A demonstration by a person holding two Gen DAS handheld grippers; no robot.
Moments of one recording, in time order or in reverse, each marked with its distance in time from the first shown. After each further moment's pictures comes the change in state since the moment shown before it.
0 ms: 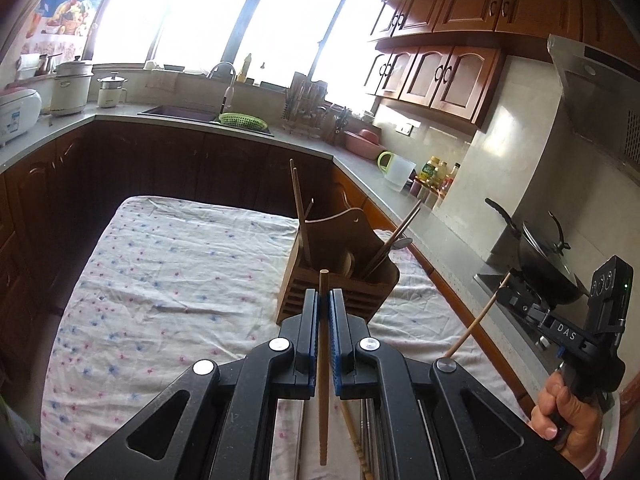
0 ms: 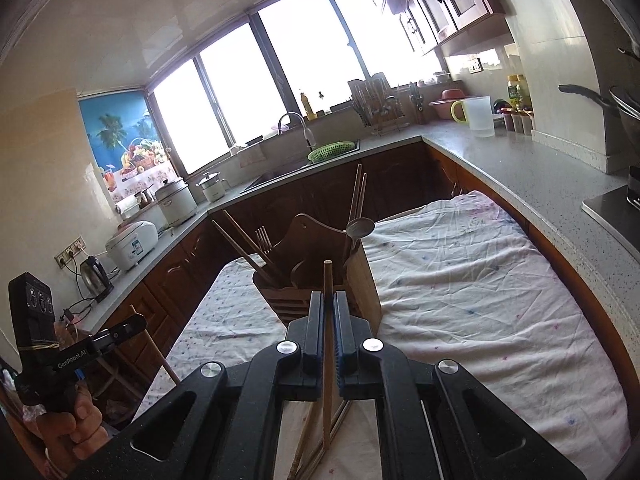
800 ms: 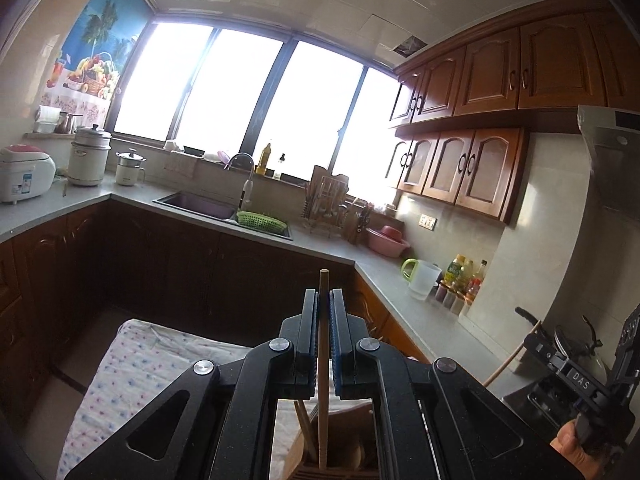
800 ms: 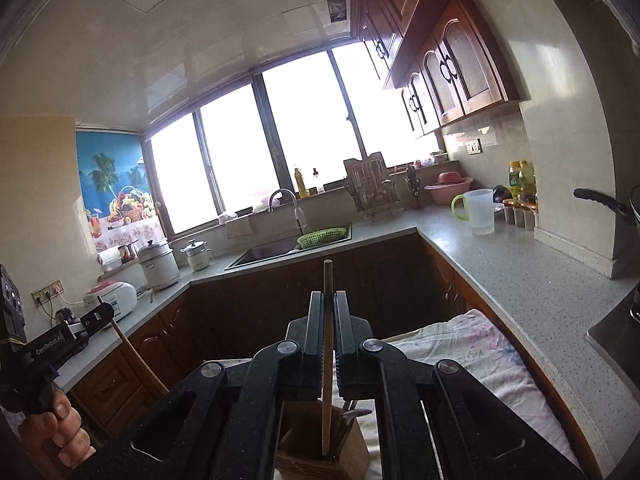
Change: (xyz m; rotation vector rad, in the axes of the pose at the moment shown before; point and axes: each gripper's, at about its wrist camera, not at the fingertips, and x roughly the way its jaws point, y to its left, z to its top) left arm 0.060 -0.002 0.106 -0.004 -0.318 0.091; right arm 0.044 0.014 0.129 -0.064 -0.261 -0.064
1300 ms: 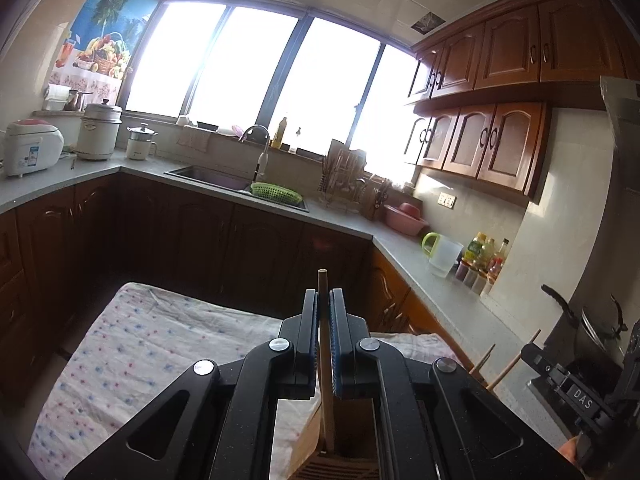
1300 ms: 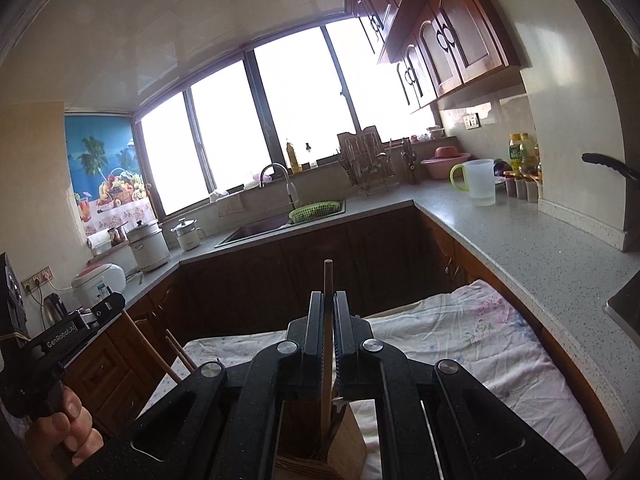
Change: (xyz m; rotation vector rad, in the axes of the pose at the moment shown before) left arm 0.057 -0.009 -0.066 -0.013 0.072 0.046; right arm 0.043 -0.010 -0.057 -0.001 0.099 -0.015
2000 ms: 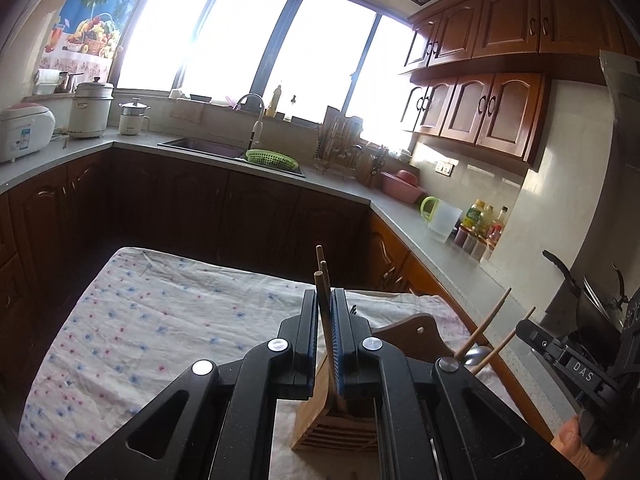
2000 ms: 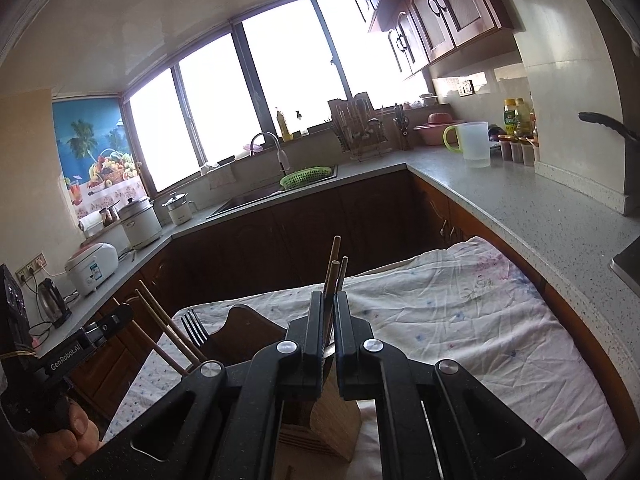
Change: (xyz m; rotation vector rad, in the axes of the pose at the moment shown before) left arm 0.011 0.016 -0.006 0.007 0.091 -0.012; right arm 0.016 -0.012 -0.027 0.025 0.085 -0.020
